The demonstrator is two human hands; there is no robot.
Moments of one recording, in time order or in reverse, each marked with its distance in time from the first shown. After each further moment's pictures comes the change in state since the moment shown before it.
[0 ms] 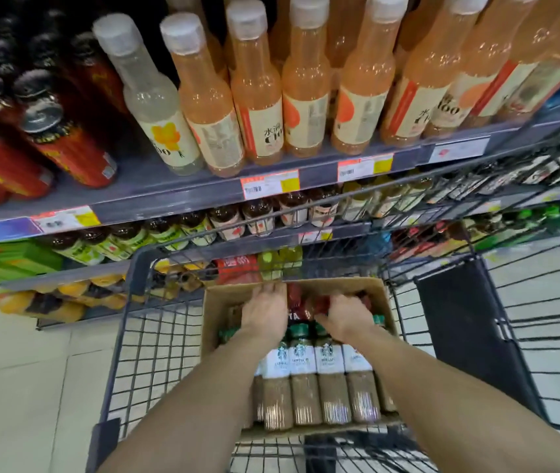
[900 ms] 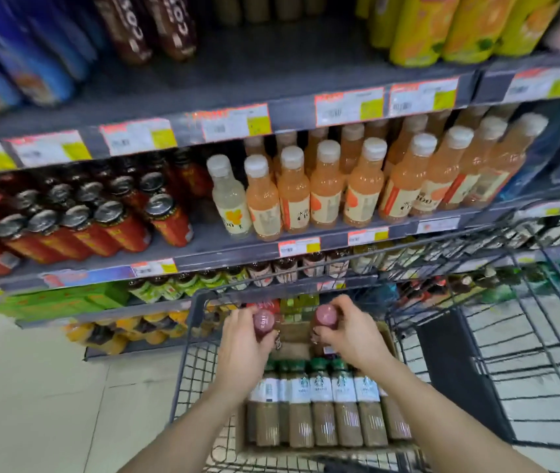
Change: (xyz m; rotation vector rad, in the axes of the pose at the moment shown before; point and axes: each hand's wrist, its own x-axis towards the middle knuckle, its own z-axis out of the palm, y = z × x) left_hand -0.128 -0.042 -0.120 -0.468 0.504 -0.051; right_hand -0.118 -0.053 -0.108 0.487 0.274 -0.251
